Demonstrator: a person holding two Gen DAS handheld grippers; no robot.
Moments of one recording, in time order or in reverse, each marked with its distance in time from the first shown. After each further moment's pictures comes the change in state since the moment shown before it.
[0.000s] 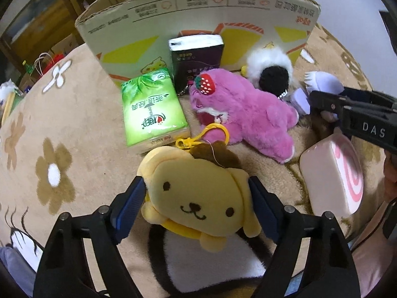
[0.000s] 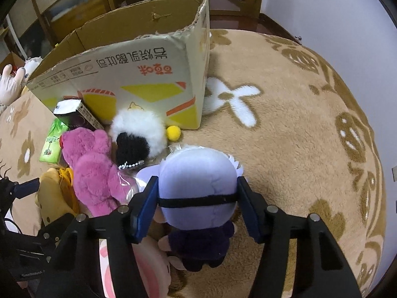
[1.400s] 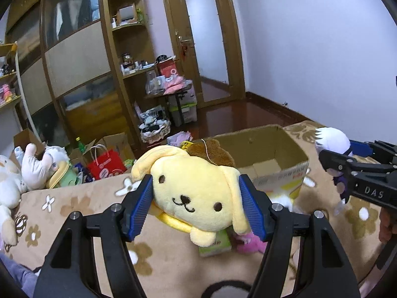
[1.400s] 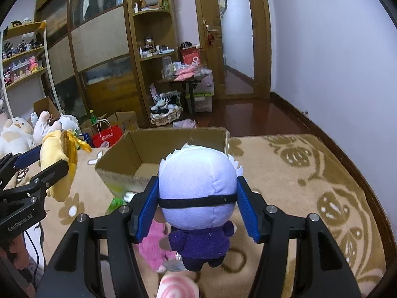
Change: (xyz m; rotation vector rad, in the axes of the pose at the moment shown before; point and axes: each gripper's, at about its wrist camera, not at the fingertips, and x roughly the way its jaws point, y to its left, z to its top) left arm -0.152 0.019 0.024 -0.014 -0.687 0.229; right arm -0.128 0.010 0.022 -0.033 -0.520 0.116
